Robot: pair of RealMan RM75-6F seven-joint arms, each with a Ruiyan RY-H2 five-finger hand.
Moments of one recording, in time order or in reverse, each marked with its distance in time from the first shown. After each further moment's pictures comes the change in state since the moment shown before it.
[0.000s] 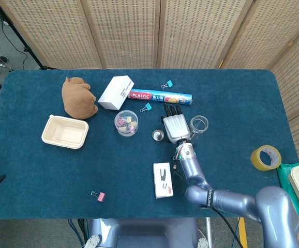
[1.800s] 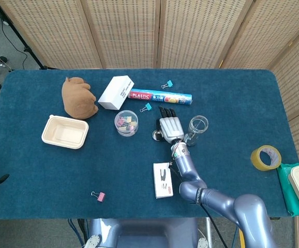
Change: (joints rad) left arm -0.030 0.008 -0.002 -0.003 -0.047 -0.071 -0.020; right arm 0.003 -0.218 0.070 0.414 -0.205 -0.193 0.375
